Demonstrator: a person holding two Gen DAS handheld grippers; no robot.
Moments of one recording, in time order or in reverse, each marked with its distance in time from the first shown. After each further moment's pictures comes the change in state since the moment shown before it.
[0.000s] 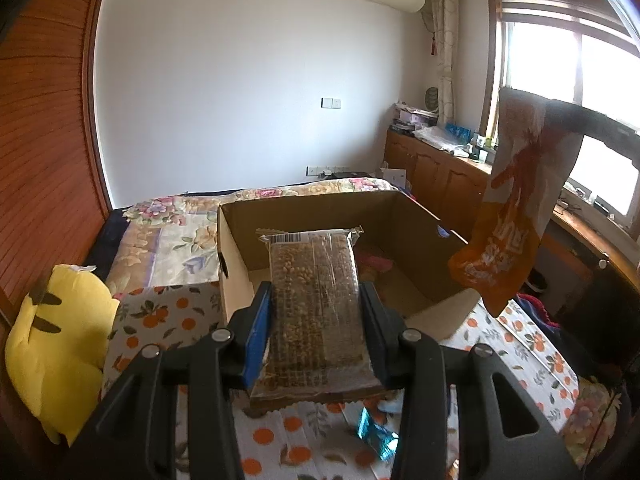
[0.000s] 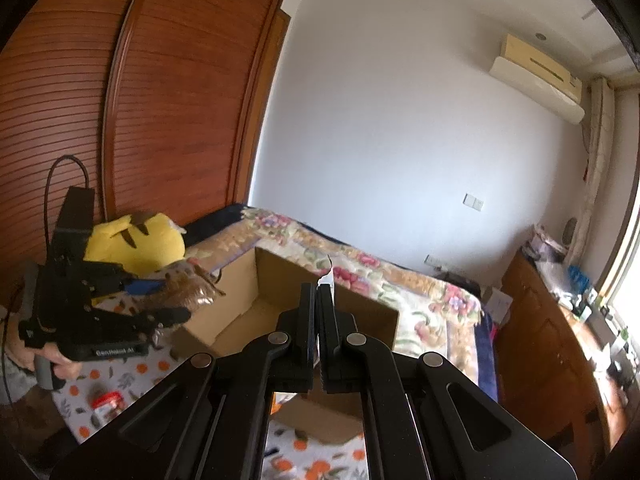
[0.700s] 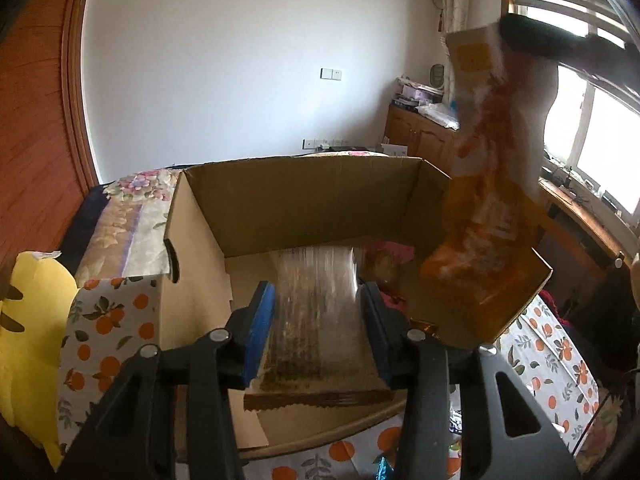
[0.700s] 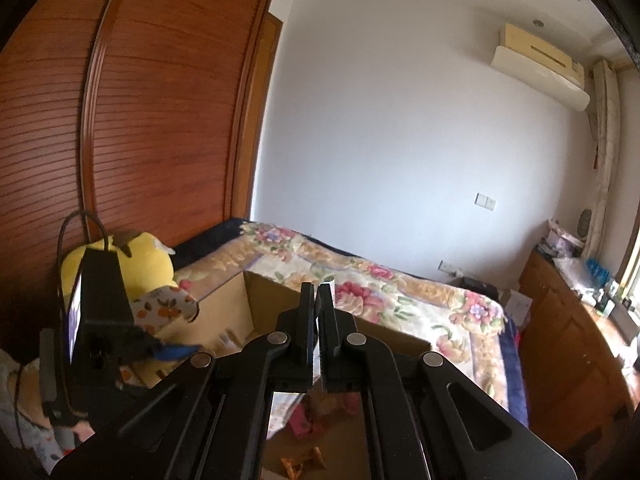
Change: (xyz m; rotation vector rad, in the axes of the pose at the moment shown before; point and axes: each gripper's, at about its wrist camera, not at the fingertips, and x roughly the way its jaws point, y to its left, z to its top) left arm 0.095 0.001 -0.005 -0.018 0.089 -0.018; right arm 0.096 -0.008 0.002 0.074 -0.049 0.031
